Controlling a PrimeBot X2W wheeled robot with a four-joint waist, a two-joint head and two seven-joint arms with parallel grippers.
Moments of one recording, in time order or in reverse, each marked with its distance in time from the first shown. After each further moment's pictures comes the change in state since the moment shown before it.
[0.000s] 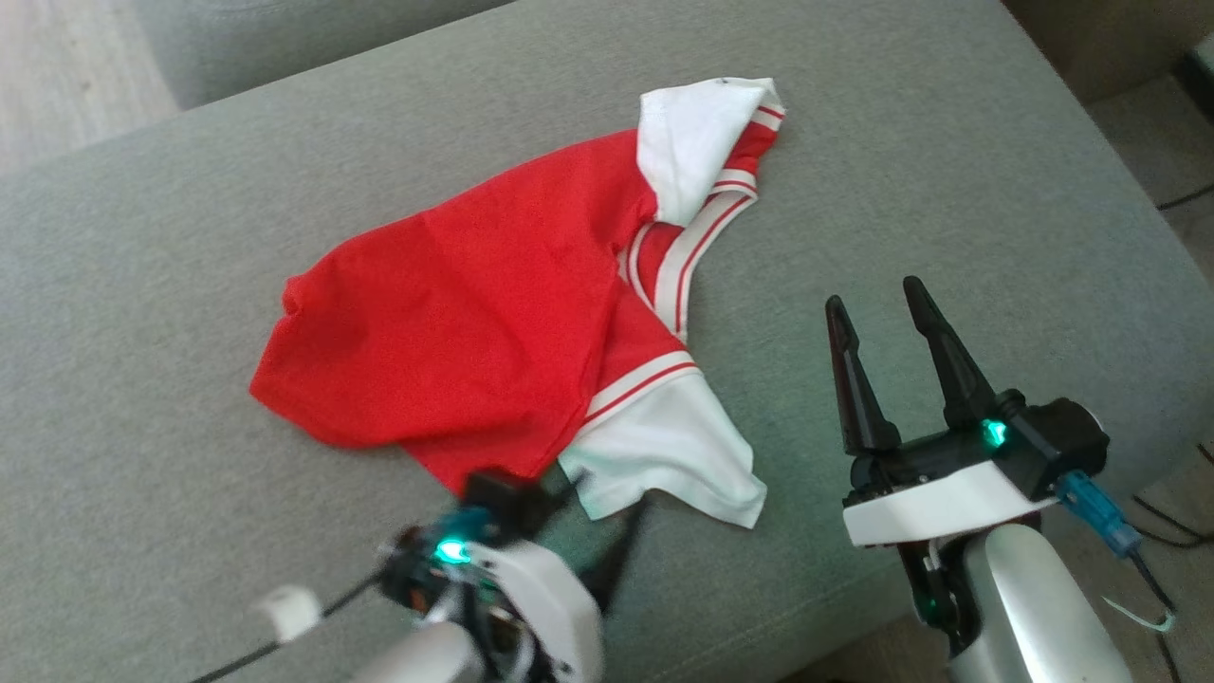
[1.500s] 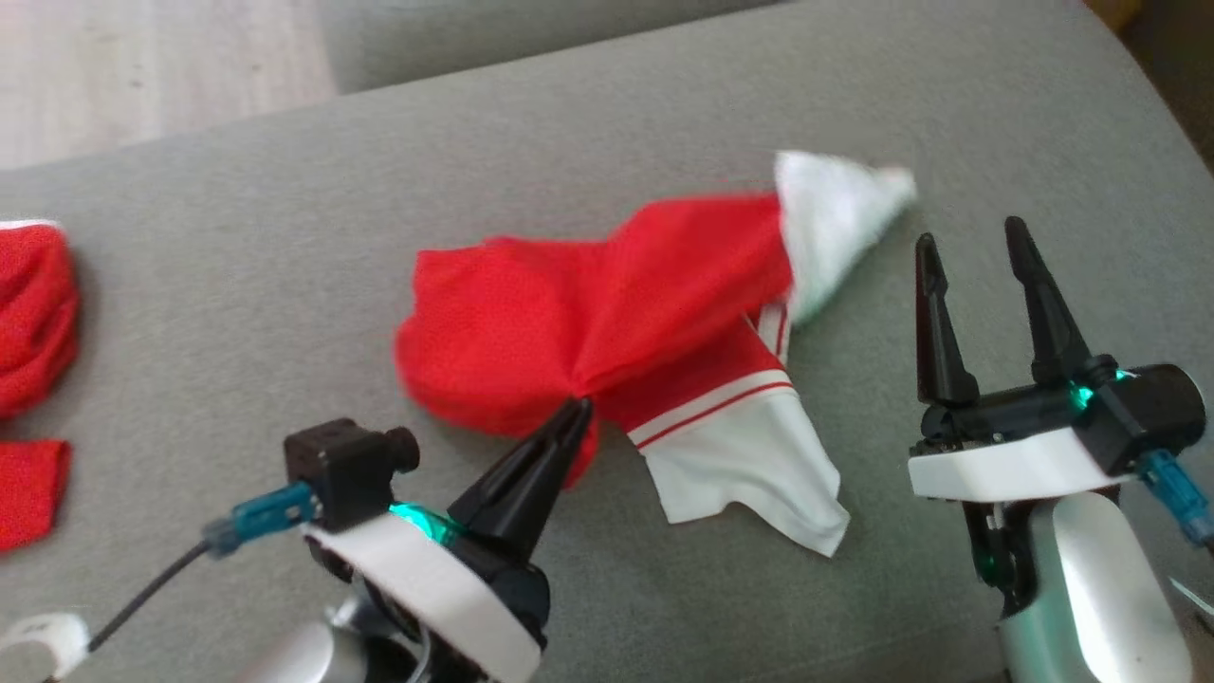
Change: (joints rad) left arm 0.101 0.195 0.198 -0.536 -0.195 0.053 0.006; right arm -0.026 0.000 -0.132 -0.084 -0.083 0.000 0.000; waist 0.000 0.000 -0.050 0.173
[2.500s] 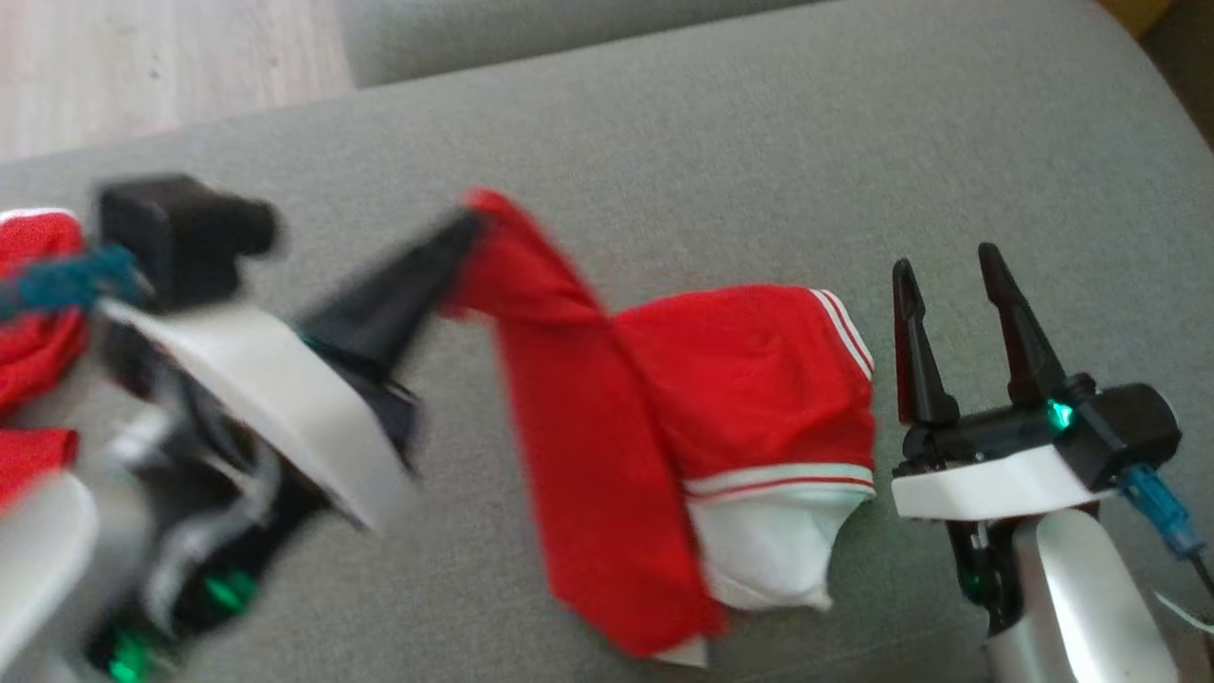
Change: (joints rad) left arm -0.302 0.178 0.153 -0.271 -0.035 0.173 0.417; right arm 0.033 0.000 0.032 0.009 0.031 0.000 0.000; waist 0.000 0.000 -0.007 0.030
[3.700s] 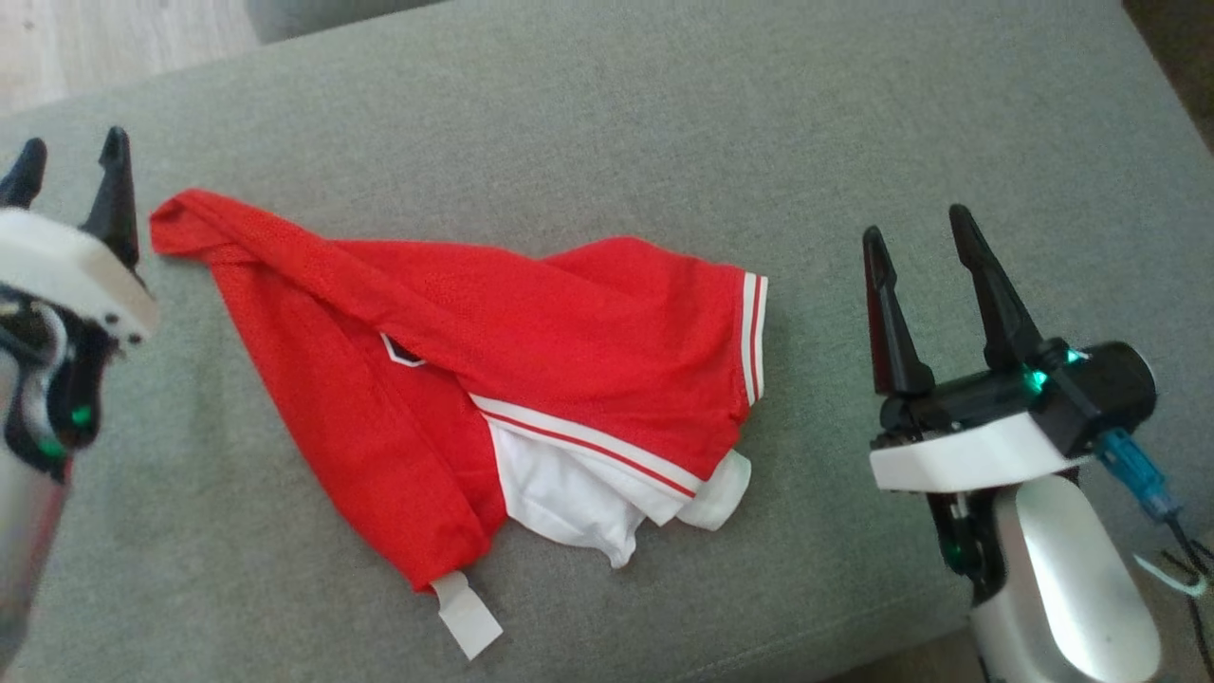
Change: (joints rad) left arm -0.152 -0.009 0.126 1.043 0.118 -0.219 -0.433; right arm -0.082 0.000 0.044 0.033 -0.010 0.000 0.000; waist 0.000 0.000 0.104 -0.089
